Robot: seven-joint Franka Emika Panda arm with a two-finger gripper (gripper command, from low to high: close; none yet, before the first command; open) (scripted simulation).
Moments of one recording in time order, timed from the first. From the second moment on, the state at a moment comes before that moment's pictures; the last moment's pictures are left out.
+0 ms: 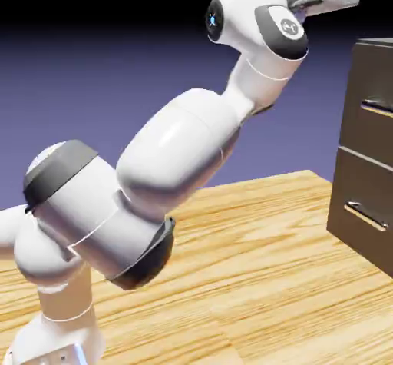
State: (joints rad) arm 1.62 -1.23 -1.03 -1.86 -2.04 2.66 -1.79
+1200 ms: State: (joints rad) arm 2.31 -1.47 -1.40 -1.32 -2.75 2.61 -2.74
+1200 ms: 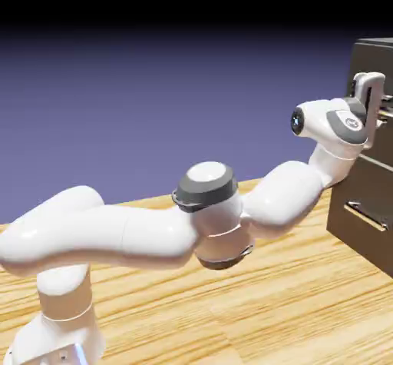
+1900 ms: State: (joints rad) arm 1.82 -1.48 -1.31 -2.08 -2.76 2.33 -2.60
